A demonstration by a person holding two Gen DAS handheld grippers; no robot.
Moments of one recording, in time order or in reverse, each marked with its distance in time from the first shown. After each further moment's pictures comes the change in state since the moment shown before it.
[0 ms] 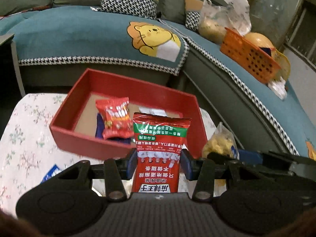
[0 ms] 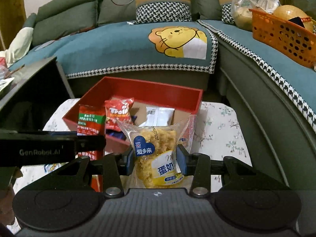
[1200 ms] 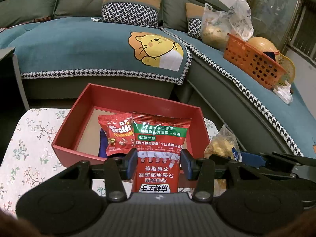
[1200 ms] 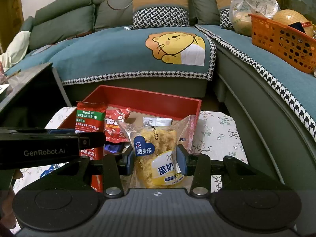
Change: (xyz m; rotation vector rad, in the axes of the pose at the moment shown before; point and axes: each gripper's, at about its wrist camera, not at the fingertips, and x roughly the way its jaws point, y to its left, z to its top) left arm 0.004 -0.005 0.009 0.033 -0.048 0.039; right arm 0.006 0.002 0.011 0.002 -0.030 -0.019
